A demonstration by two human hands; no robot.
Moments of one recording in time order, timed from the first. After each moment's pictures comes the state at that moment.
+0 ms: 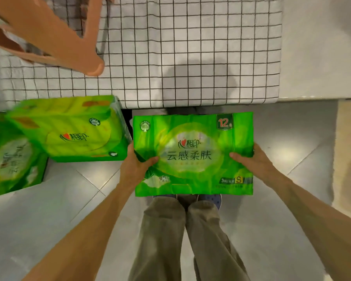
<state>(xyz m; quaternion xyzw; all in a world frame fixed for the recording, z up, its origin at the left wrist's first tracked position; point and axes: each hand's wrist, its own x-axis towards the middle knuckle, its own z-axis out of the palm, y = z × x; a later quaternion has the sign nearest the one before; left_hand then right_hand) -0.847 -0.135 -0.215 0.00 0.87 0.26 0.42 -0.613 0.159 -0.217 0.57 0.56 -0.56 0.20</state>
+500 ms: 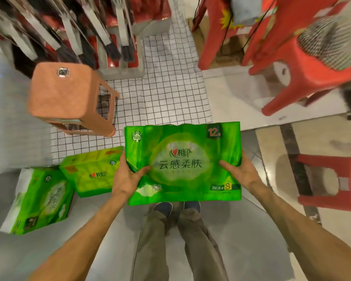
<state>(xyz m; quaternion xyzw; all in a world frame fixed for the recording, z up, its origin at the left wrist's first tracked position) -0.868 -0.090 0.128 0.11 0.86 0.32 0.39 -0.594 0.162 0.145 0.58 0.61 -0.54 0.04</state>
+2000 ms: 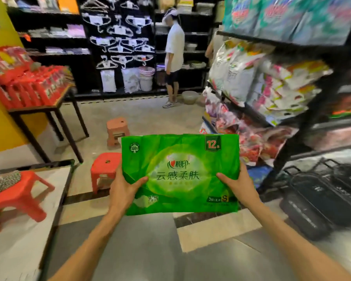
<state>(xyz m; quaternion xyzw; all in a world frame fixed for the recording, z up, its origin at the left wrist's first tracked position) -0.334 -0.265 0.587 0.77 0.35 0.27 0.46 -0.104 -0.562 0.598 0.83 0.17 -0.10 -0.52</state>
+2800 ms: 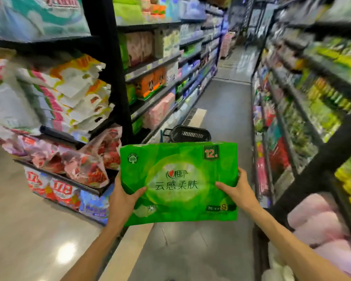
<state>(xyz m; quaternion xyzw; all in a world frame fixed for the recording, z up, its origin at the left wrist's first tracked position) 0.136 -0.718 0.556 0.82 -0.03 0.03 0.57 0.038 -1.081 0.584 0.82 -0.23 0.11 -0.52</state>
